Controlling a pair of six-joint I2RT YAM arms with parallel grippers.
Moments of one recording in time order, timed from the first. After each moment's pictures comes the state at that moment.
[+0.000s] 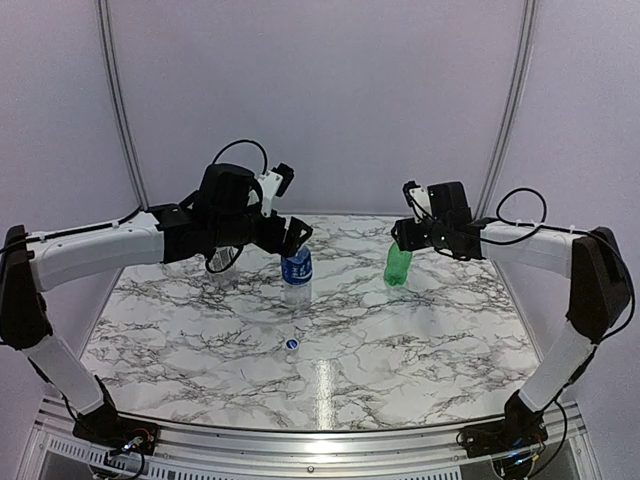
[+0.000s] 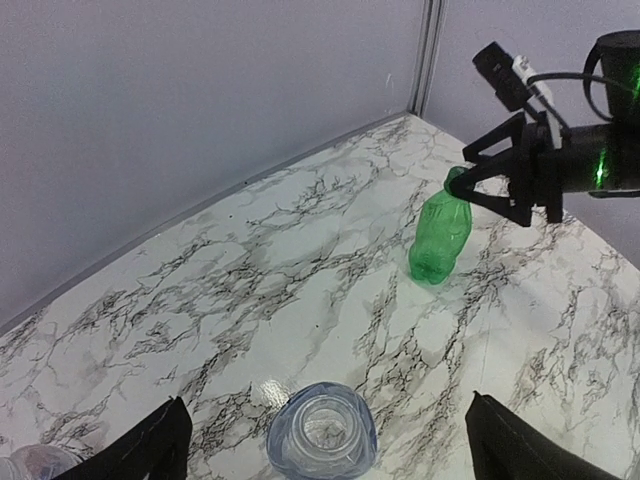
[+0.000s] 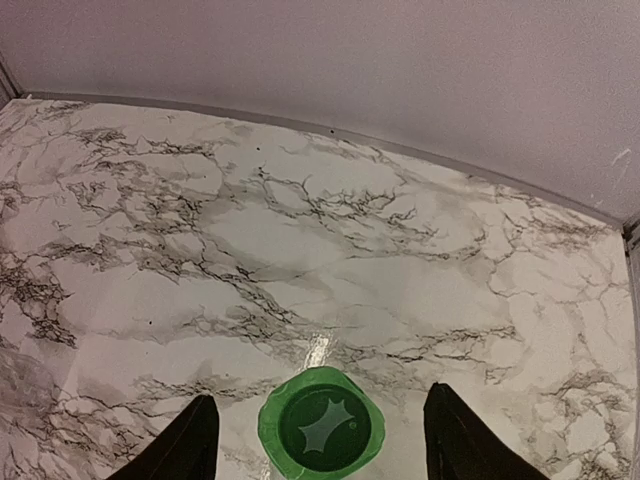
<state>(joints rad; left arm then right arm) -0.81 1.63 1.33 -0.16 -0.10 -0.07 0.41 1.63 1.15 -0.07 0.08 0.05</state>
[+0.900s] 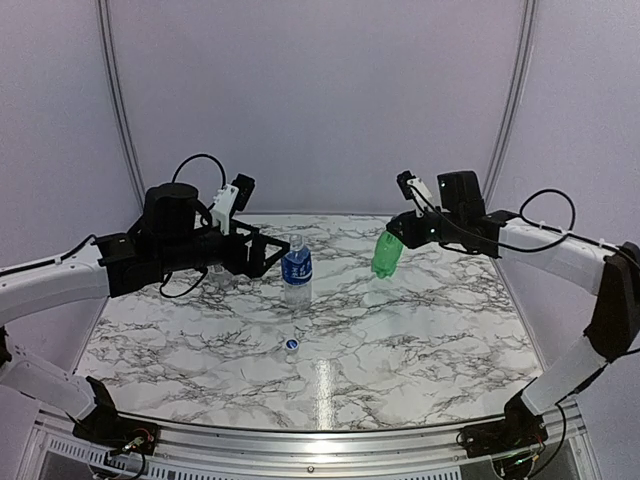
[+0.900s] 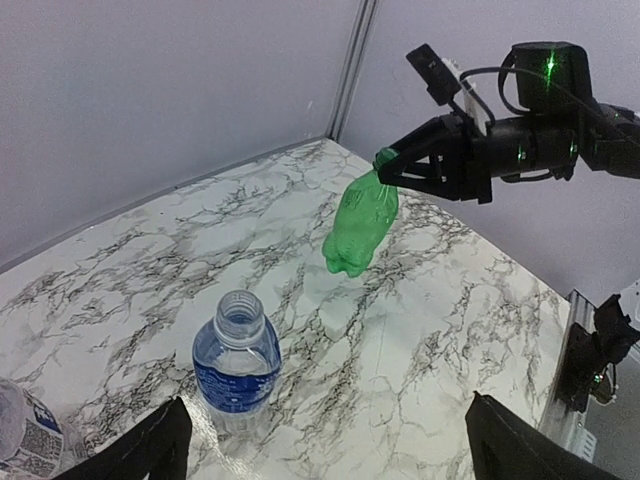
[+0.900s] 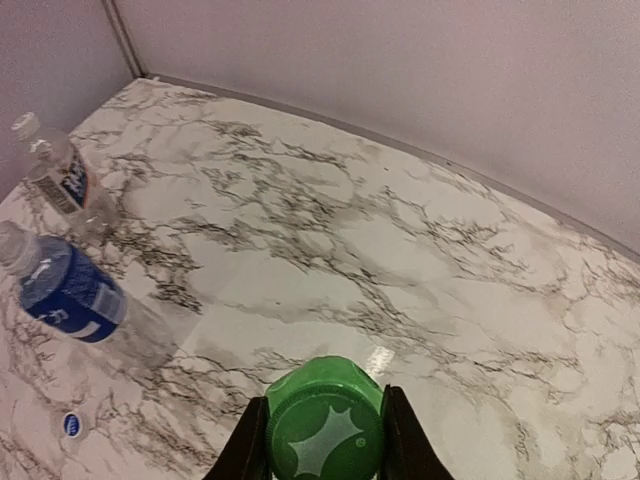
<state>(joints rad) -0.81 1.30 1.03 -0.06 0.08 -0.20 0.44 1.54 1.15 -0.16 -0.14 0.02</state>
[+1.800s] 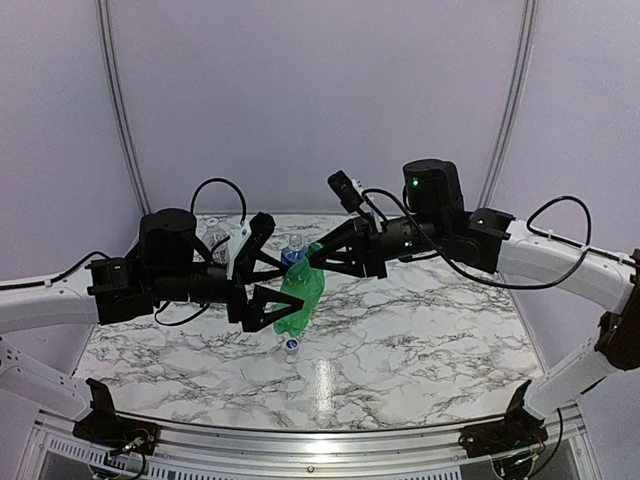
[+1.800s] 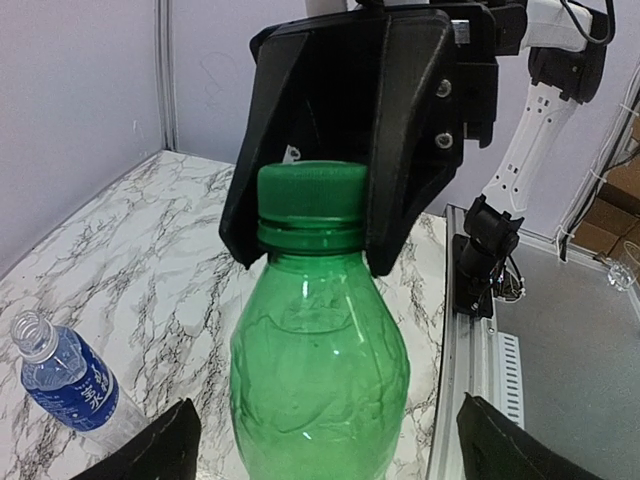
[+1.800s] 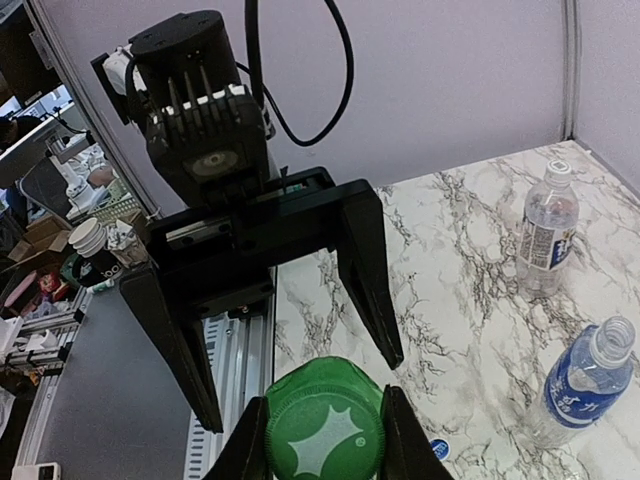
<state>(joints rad) -0.98 1.19 0.89 0.01 0.33 -0.05 0.85 1.42 1.26 -0.18 -0.74 0.06</state>
